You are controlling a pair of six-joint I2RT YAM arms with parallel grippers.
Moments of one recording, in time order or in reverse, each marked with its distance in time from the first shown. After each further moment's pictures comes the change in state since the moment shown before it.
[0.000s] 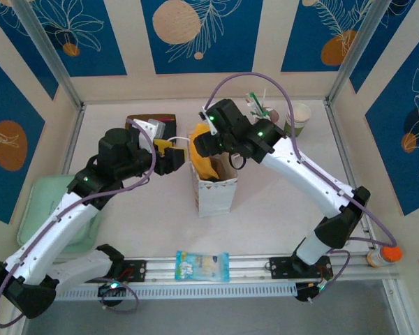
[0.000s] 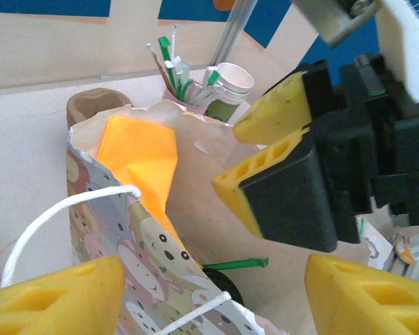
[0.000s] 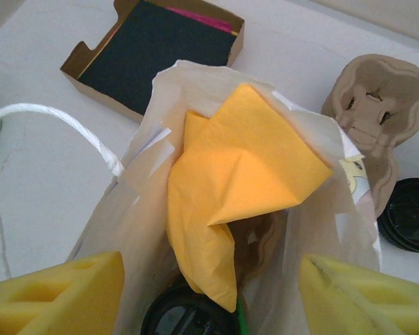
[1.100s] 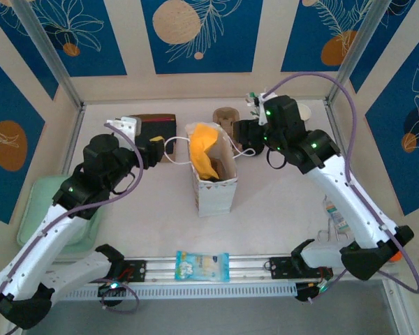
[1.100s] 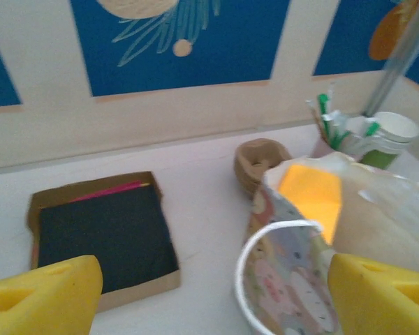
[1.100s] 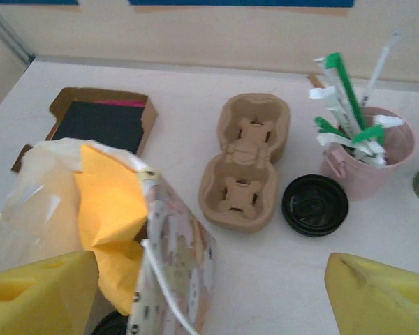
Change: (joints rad) left arm -0.001 -0.101 0.005 -0.061 -0.517 0.141; right arm -0.257 -0.327 -0.249 0.128 -0.006 0.057
